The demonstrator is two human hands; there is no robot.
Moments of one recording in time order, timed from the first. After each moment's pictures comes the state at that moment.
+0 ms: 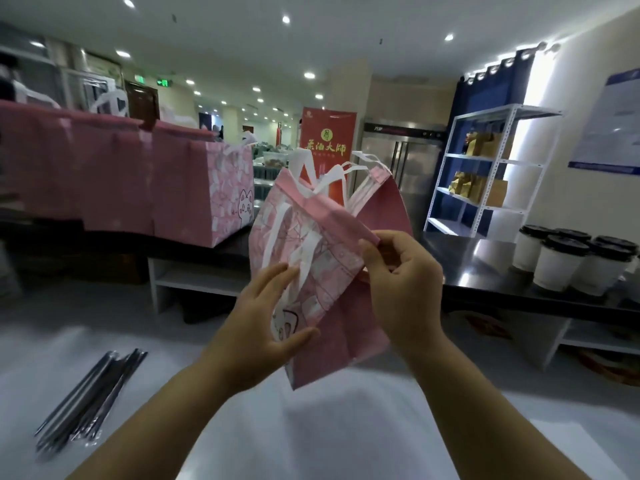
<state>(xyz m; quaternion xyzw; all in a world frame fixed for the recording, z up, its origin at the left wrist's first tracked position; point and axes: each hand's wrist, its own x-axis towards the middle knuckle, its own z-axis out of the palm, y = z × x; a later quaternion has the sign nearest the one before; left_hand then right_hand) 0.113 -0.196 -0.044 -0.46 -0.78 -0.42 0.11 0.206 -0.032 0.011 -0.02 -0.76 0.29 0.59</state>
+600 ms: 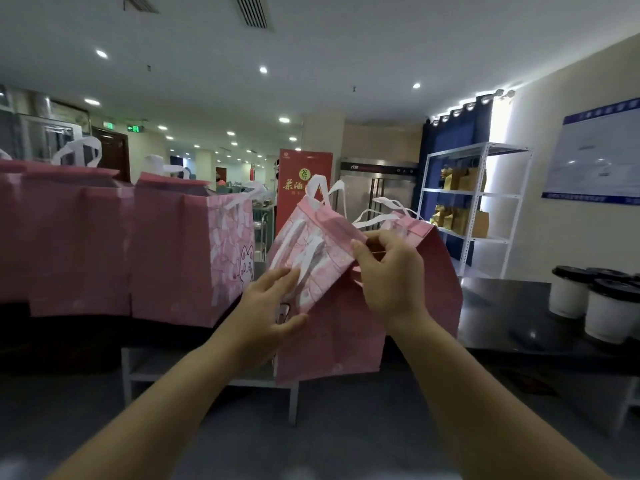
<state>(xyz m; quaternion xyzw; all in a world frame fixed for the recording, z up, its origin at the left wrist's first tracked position) -0.090 -0.155 0.002 -0.50 -0.78 -0.36 0.12 0.029 -0.013 0.058 -0.09 -0.76 0.30 0.56</state>
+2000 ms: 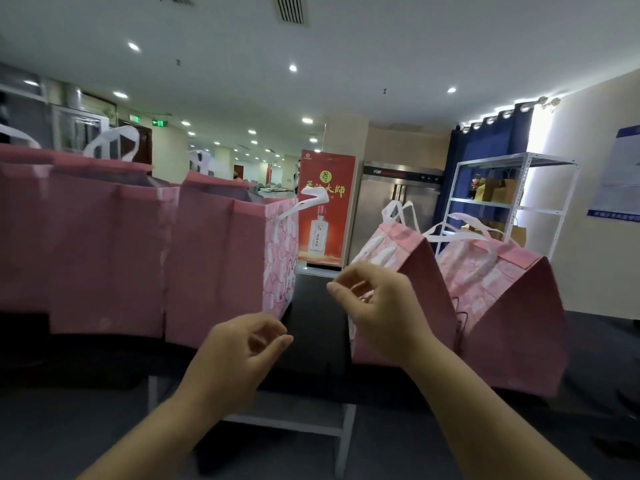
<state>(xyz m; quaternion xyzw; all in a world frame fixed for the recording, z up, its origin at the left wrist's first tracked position) -0.186 -0.211 -0.022 -0.43 -0.75 -0.47 0.15 -0.086 -0.038 0.044 0.01 -0.88 0.21 0.43</state>
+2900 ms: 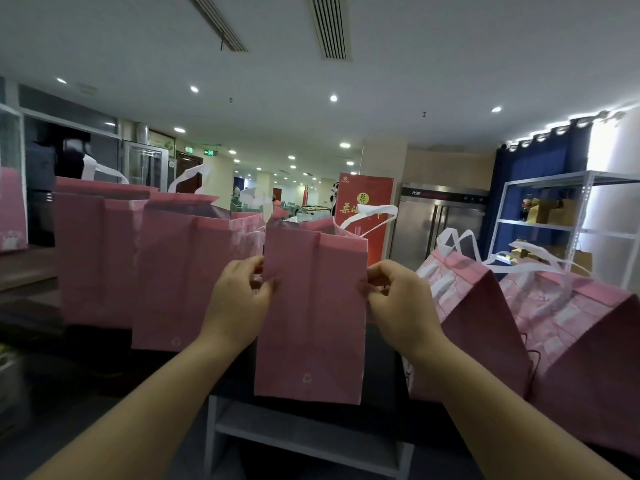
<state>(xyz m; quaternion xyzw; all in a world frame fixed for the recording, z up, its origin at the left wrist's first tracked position) -0.258 -0.245 0.037 -0.28 -0.75 -0.52 0.29 -0.140 -0.069 0.065 -0.04 -0.86 0.27 0.44</state>
